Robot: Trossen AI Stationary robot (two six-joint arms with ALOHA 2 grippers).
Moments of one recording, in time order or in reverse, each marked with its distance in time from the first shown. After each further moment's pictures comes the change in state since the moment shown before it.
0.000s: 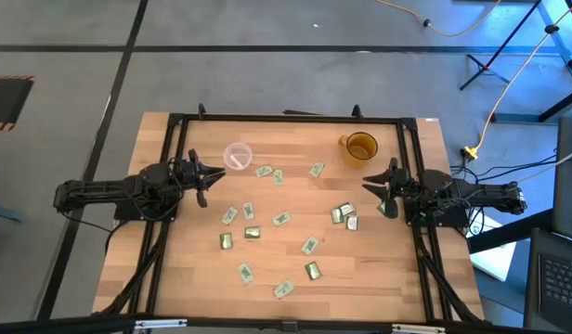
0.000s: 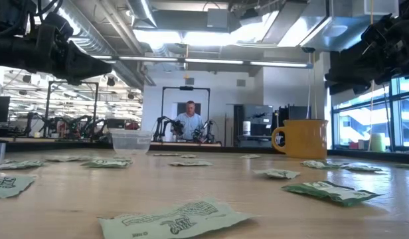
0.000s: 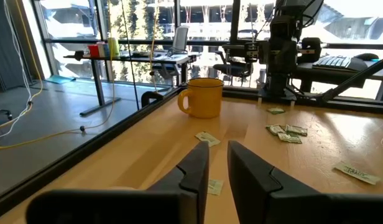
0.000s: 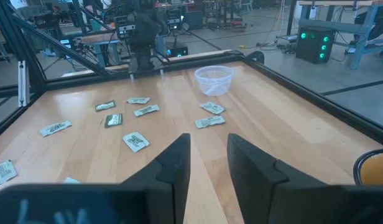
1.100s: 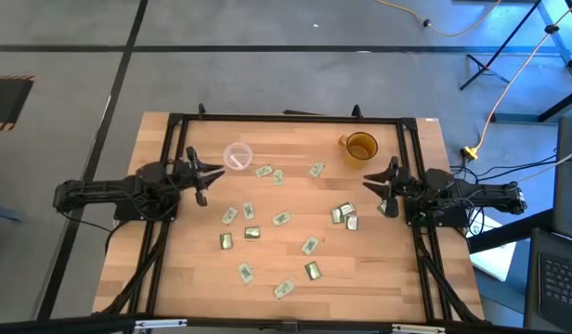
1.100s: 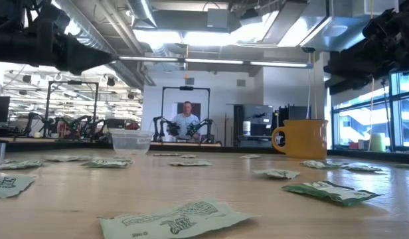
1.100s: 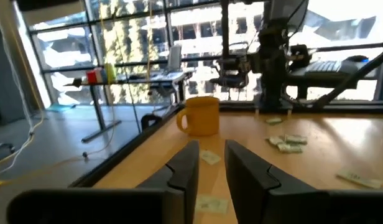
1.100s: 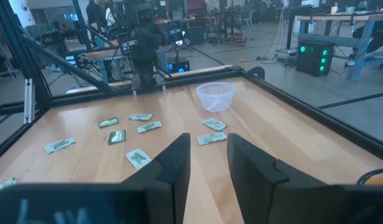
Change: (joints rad) left arm 0.000 0.010 0.009 0.090 0.005 0.121; right arm -0.001 0.000 0.000 0.070 0.002 -0.006
